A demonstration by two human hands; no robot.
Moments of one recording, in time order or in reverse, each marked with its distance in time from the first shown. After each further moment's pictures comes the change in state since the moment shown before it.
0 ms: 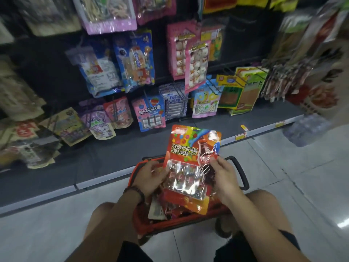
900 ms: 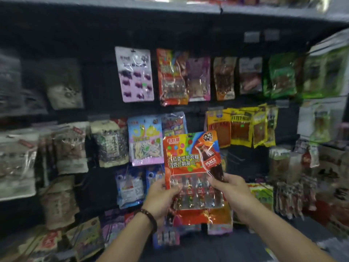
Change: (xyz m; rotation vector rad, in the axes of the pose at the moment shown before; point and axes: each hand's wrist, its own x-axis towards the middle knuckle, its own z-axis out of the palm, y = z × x) left_hand -0.059 0.308 -0.118 -0.519 0.062 0.351; right_hand -0.052 -0.311 0.076 -0.281 -0.257 -0.519
